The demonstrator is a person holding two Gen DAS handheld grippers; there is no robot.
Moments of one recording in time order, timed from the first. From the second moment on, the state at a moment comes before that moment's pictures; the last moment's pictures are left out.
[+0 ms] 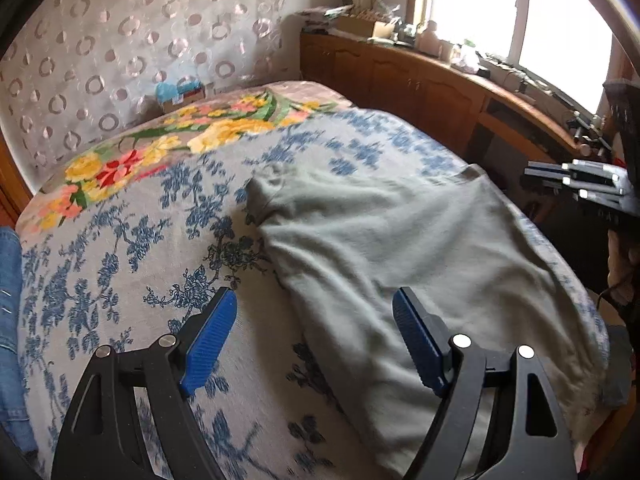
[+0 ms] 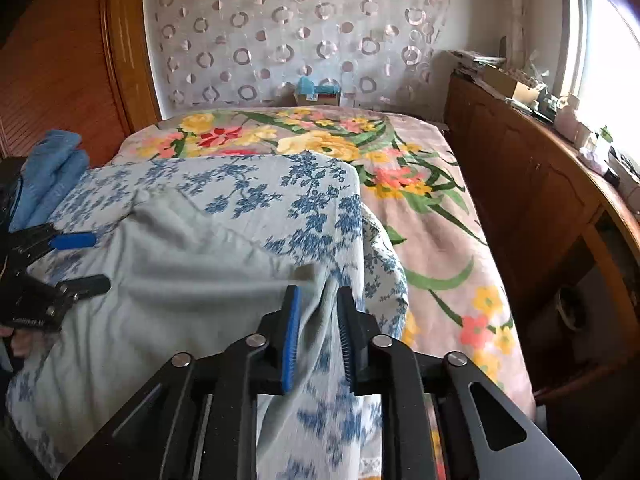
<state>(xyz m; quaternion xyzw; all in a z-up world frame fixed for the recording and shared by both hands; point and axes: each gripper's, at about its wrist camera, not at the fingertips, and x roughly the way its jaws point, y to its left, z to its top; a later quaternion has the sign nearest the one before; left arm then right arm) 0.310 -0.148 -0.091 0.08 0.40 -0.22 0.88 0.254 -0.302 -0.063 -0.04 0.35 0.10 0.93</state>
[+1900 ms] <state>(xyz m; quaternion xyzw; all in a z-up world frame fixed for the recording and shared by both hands) 0.151 -0.131 -0.108 0.00 0.42 -0.22 0.88 0.063 -0.289 -0.095 0.03 0.33 0.11 0.94</state>
